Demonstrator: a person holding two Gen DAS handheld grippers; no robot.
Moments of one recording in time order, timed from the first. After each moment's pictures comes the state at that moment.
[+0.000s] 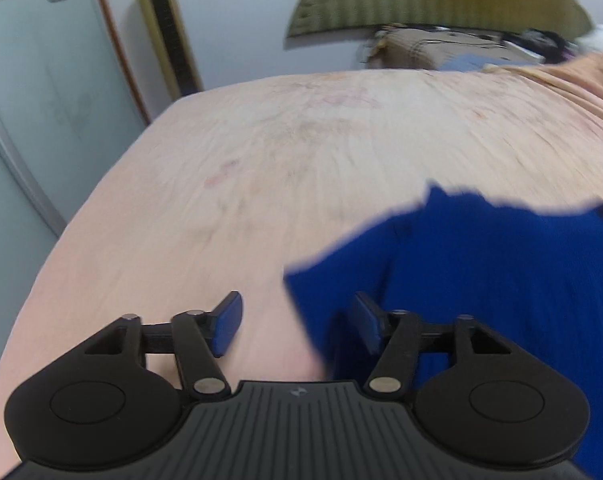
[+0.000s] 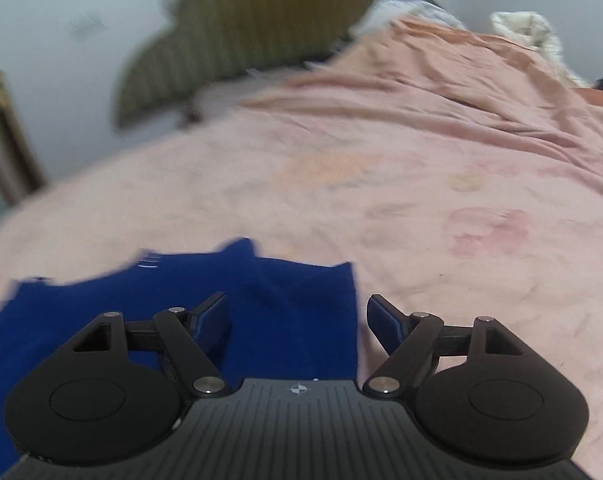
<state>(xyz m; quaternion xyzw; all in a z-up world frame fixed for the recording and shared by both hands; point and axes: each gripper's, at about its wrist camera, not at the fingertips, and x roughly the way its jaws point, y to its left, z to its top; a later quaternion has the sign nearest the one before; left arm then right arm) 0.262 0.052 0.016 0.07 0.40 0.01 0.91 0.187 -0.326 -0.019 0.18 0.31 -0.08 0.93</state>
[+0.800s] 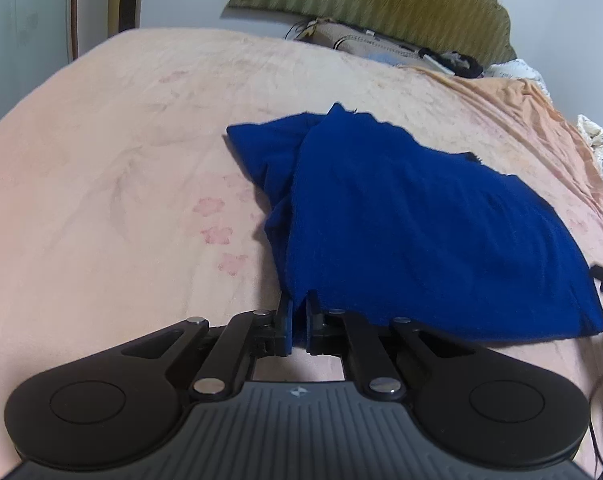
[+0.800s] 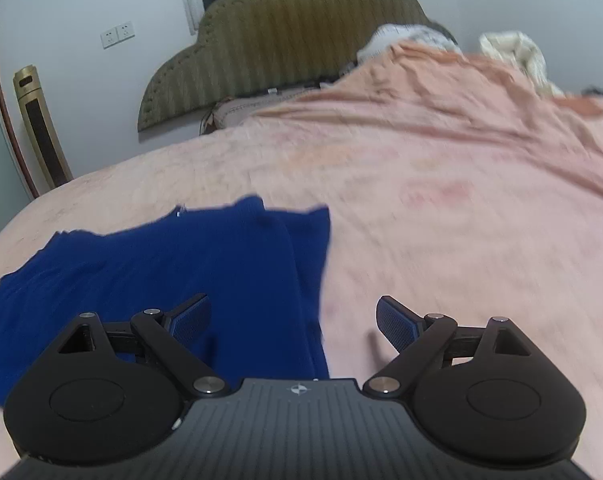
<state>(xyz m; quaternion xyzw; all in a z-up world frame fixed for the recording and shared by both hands) 0.156 0.096 -0.004 -0.06 0.42 -0.13 0.90 0.086 -0.317 -0.023 0.17 0.29 -0.09 0.94</state>
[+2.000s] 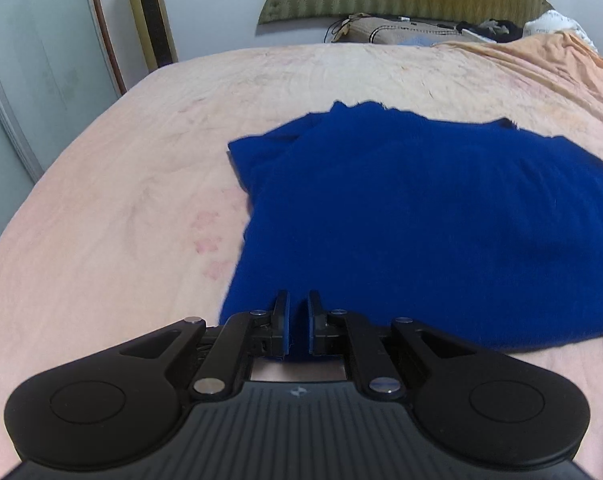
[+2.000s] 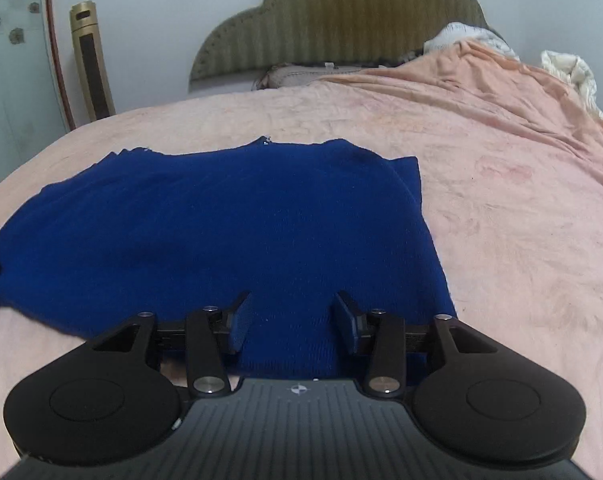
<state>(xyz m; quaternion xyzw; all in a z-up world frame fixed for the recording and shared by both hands) 0.149 0.018 -0.006 0.05 0.41 -0.02 0.91 0.070 -0.232 -0.040 0.08 0.32 -0.03 0.94</state>
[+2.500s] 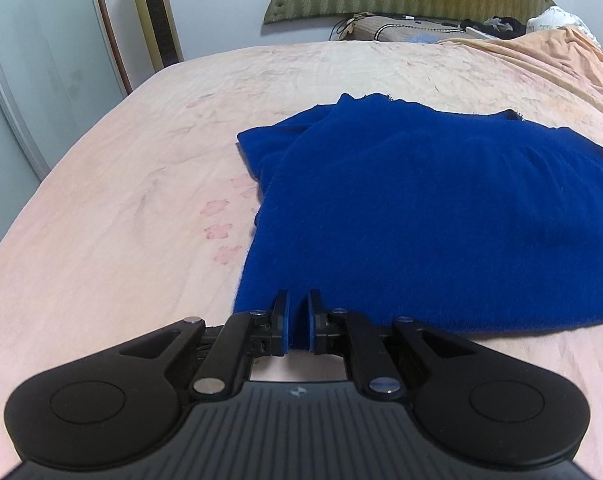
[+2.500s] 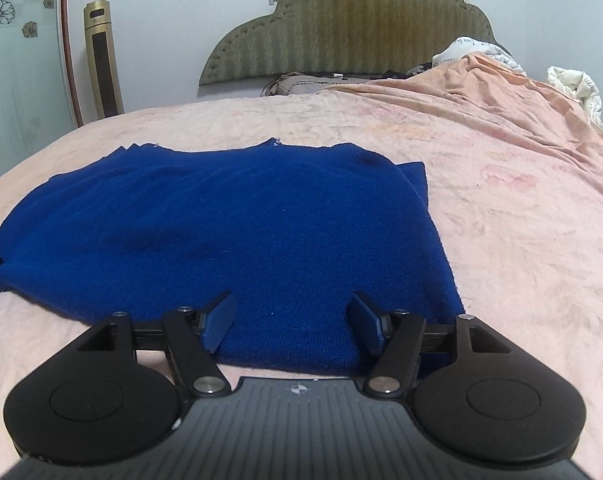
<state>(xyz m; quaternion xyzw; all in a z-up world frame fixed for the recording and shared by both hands) 0.140 0.022 -0.010 0.06 0.40 -0.01 0.91 0.067 -0.223 -0.043 0.07 0.31 -0.02 0.95</state>
